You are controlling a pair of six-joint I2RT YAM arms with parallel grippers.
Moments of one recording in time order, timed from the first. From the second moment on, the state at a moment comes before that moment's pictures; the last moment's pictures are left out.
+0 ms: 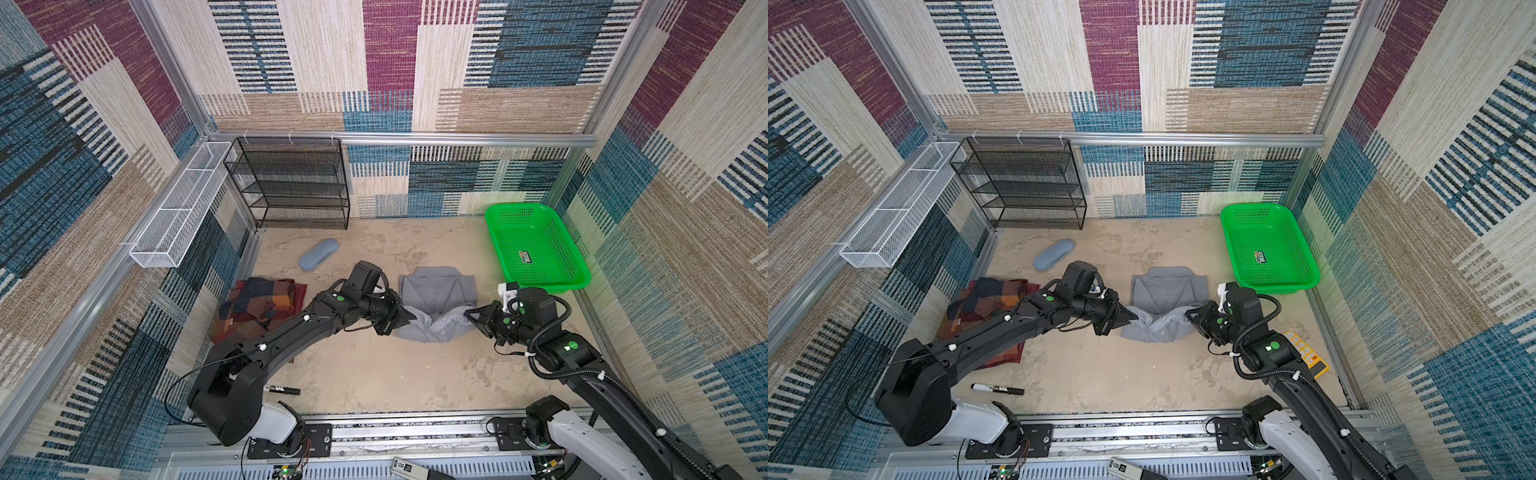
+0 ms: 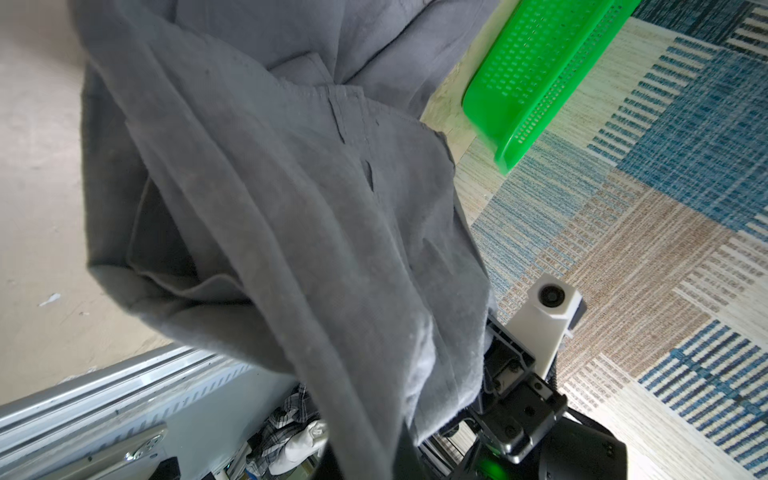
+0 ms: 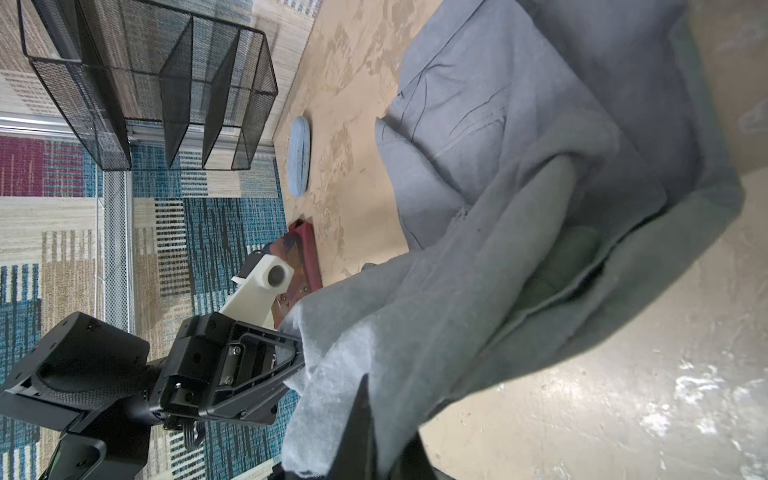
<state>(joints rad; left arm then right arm) -0.61 1.48 1.02 -0.33 0.68 -1.46 0.37 0.80 0.64 -0.43 -0.36 1.10</state>
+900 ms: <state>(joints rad) -0.72 1.03 0.86 -0.54 0.48 -1.49 0.60 0.58 0.59 -0.44 -0.30 1.30</state>
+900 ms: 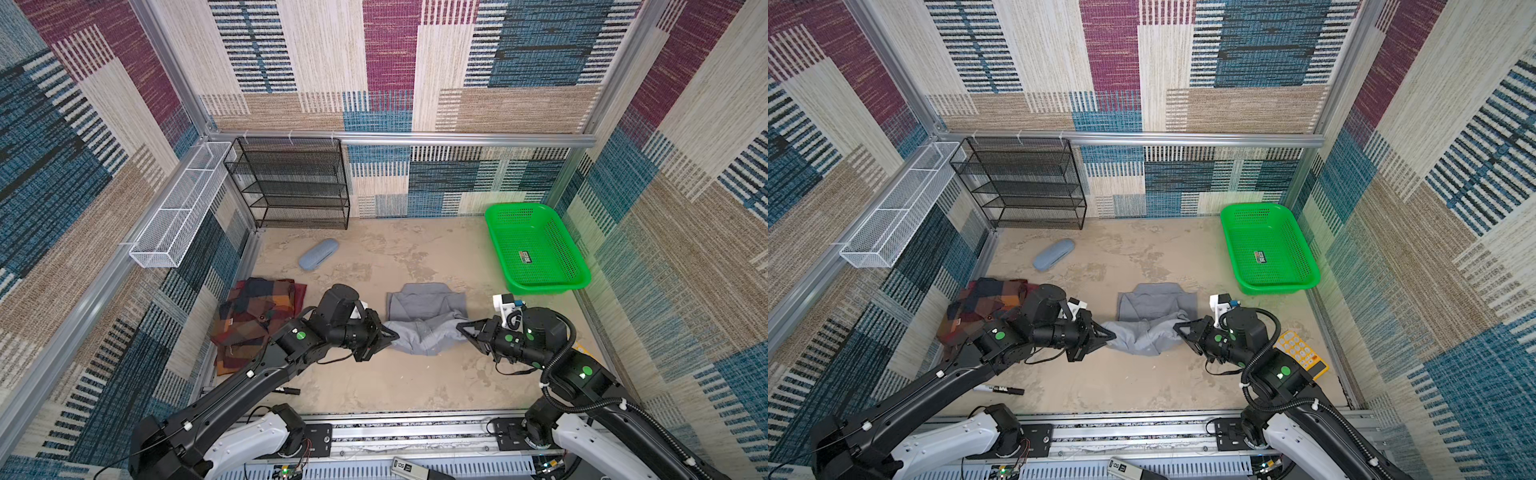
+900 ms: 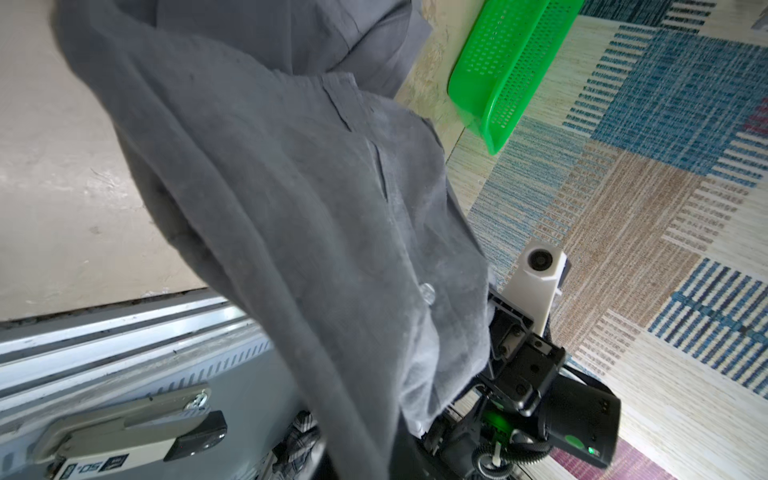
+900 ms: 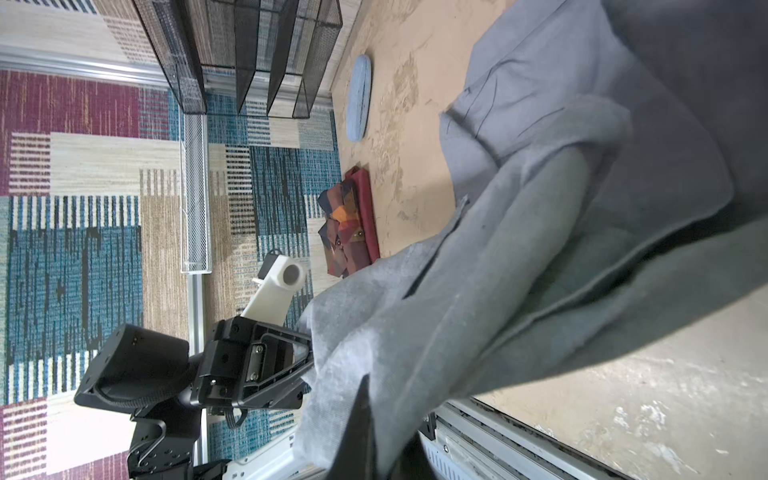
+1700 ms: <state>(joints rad) -0.56 1.47 1.06 -0.49 0.67 -1.38 0.53 0.78 0.59 -0.35 -0.20 1.33</state>
